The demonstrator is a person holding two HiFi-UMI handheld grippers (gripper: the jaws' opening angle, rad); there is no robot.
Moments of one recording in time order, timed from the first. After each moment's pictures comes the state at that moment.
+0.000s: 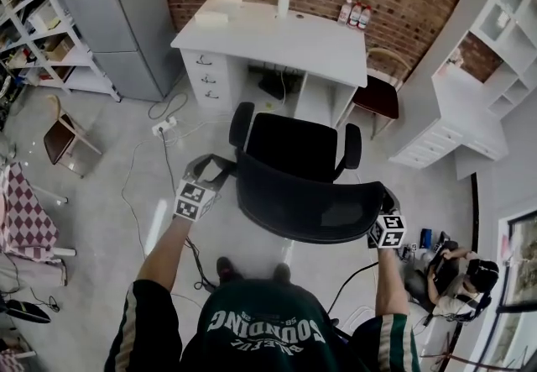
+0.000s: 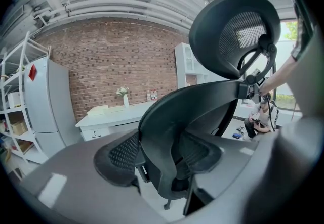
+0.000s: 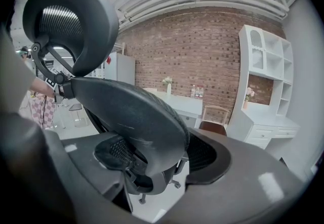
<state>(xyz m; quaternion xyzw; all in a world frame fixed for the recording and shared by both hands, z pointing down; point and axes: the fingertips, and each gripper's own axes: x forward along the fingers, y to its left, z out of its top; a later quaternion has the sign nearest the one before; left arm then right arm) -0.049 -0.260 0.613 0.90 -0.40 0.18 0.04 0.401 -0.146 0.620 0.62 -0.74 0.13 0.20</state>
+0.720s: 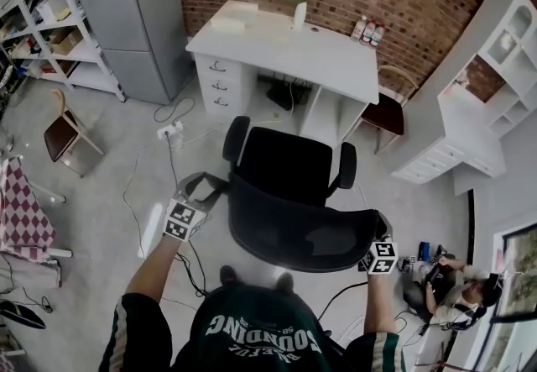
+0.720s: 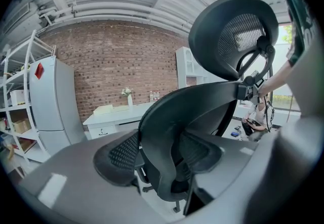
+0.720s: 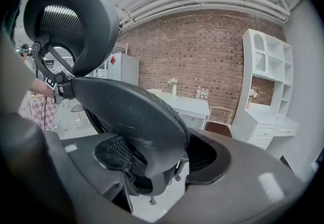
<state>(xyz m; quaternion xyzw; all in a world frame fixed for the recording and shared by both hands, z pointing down) -0.157 -0.238 0.612 0.90 -0.40 0.17 0.04 0.293 -0.124 0.617 0.63 -0.74 0.13 0.19</state>
